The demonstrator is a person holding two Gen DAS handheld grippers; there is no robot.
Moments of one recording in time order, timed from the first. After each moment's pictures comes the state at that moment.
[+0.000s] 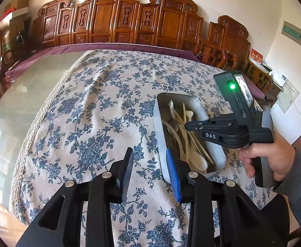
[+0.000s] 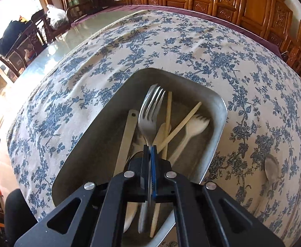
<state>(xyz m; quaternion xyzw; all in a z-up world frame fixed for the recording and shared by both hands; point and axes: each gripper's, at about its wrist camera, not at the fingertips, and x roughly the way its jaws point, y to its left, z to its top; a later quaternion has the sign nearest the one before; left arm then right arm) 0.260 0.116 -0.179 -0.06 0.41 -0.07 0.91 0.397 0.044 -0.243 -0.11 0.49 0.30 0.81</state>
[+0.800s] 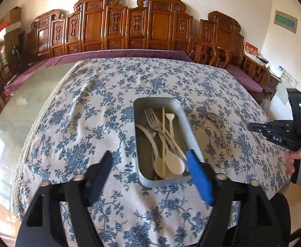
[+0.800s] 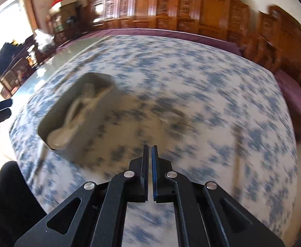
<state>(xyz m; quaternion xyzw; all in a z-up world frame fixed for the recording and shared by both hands) 0.255 0.055 -0.163 -0.02 0.40 -0.07 0.91 0.340 -0.189 -0.209 -0.06 0.44 0.23 0.87</state>
